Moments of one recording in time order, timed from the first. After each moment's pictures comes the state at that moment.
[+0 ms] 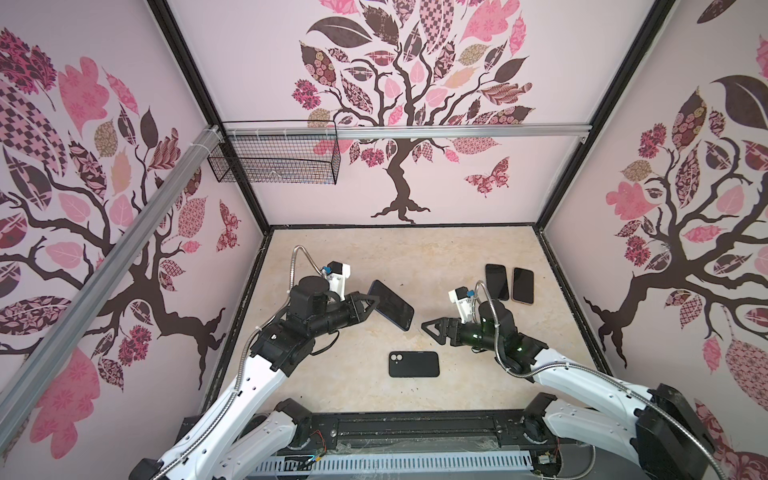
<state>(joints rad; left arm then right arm) -0.51 0.85 0.87 -0.45 0.35 -0.79 0.65 1.07 0.43 0.26 -0.43 0.83</state>
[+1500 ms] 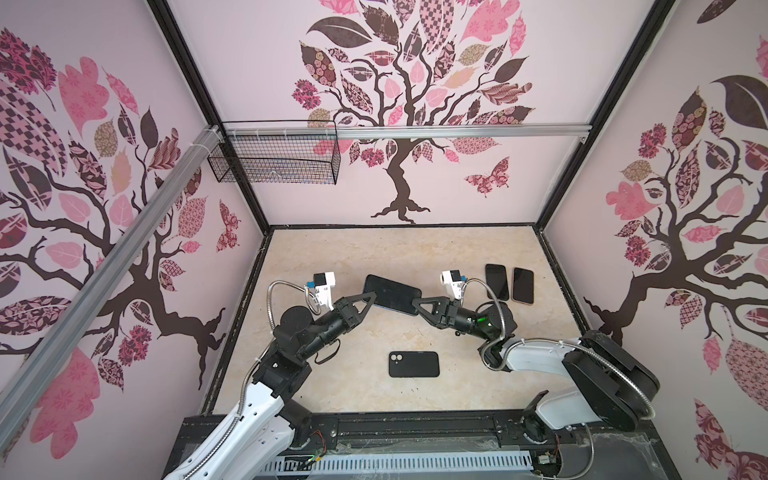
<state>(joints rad) -0.51 0.67 0.54 0.12 0.35 -1.13 0.66 1.45 0.43 1.37 -0.62 1.45</state>
